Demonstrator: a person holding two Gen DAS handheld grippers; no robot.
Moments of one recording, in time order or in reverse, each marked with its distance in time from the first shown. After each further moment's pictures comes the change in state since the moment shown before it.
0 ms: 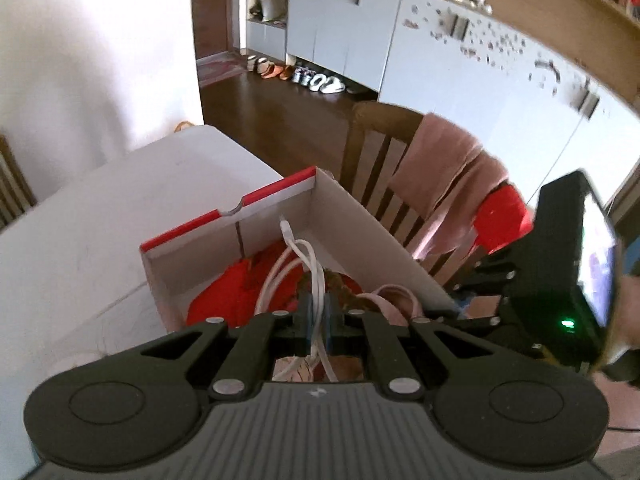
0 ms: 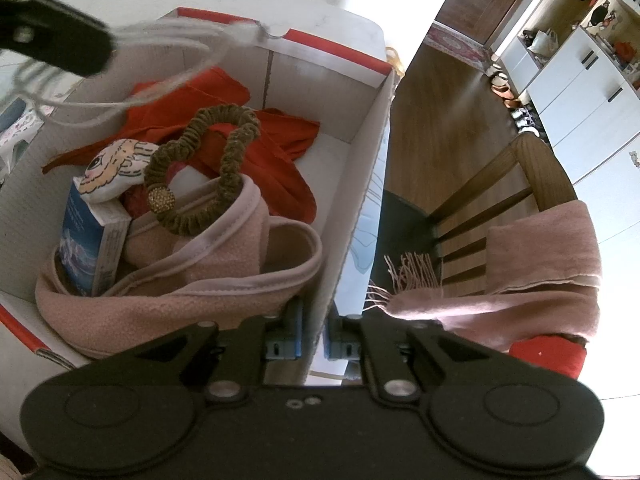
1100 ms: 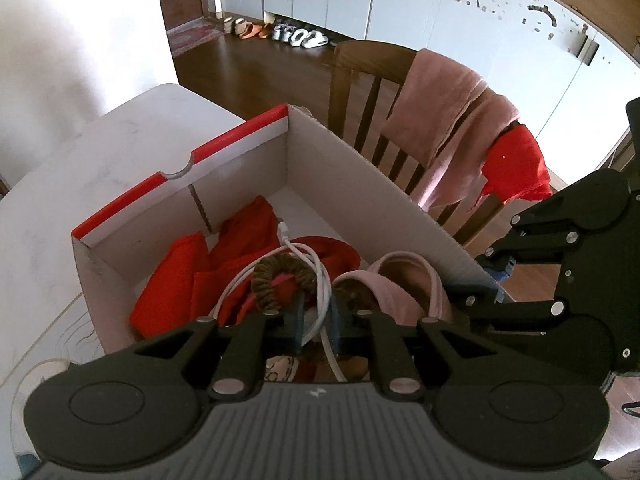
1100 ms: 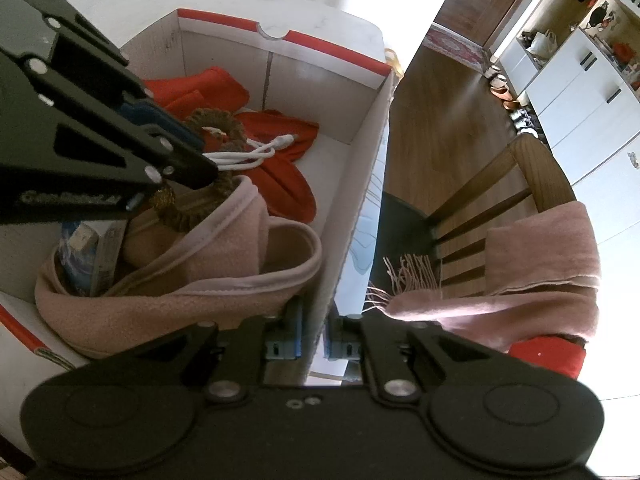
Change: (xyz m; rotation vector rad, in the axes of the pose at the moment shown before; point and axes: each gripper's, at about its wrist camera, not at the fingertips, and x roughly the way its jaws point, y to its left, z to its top) left arm 0.071 -0.010 -0.005 0.054 0.132 -0.022; right arm 0.000 -0.002 0.001 -0.004 -0.003 -0.003
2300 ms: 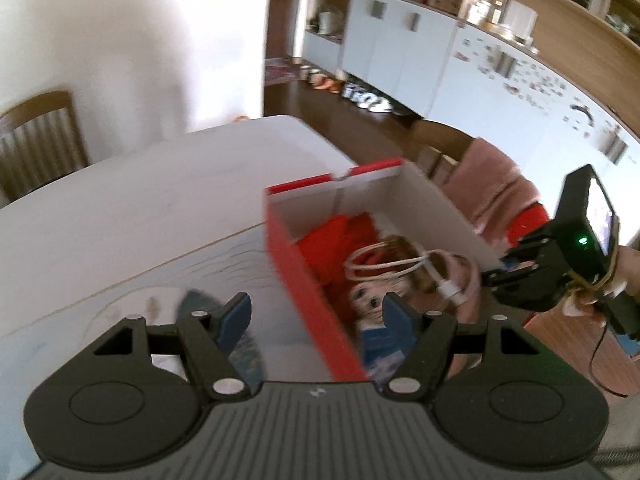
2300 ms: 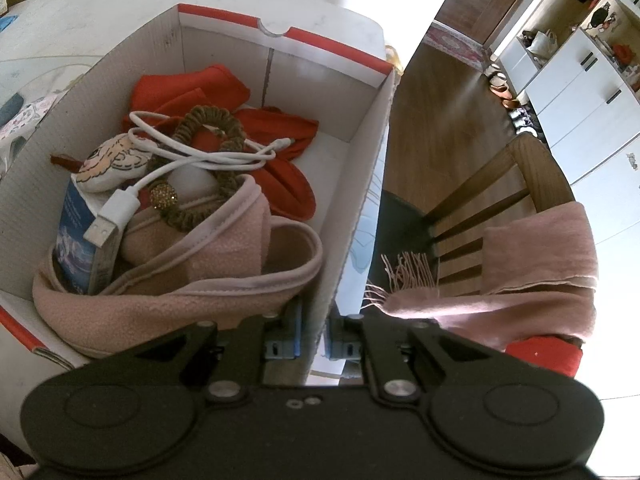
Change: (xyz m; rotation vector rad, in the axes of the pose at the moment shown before) left arm -0.145 0.092 -0.097 -0.242 -0.189 0.091; right arm -0.001 -0.001 -0.001 -0.005 0.008 -0.008
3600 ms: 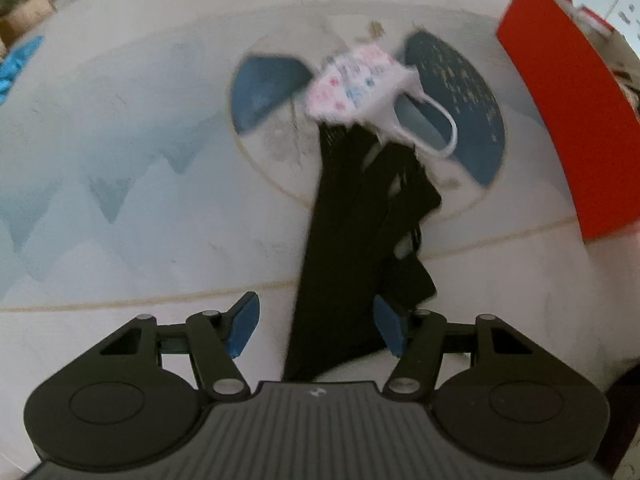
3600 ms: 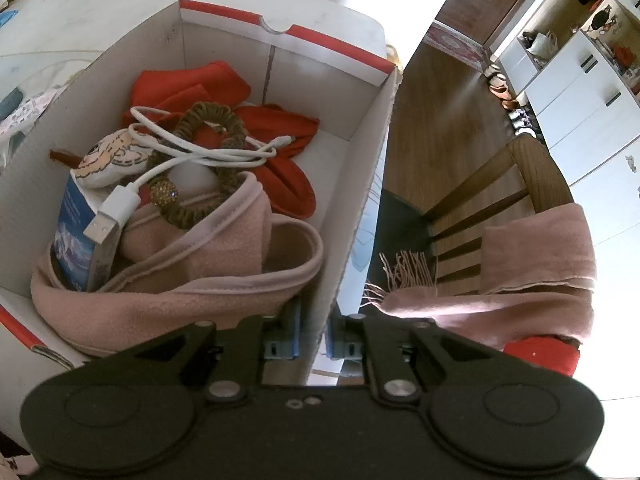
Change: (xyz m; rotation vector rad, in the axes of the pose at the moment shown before) left arm 0.023 0.128 -0.192 -0.303 0.385 0.260; right arm 0.002 -0.002 -0.001 -0.003 0.003 -0.006
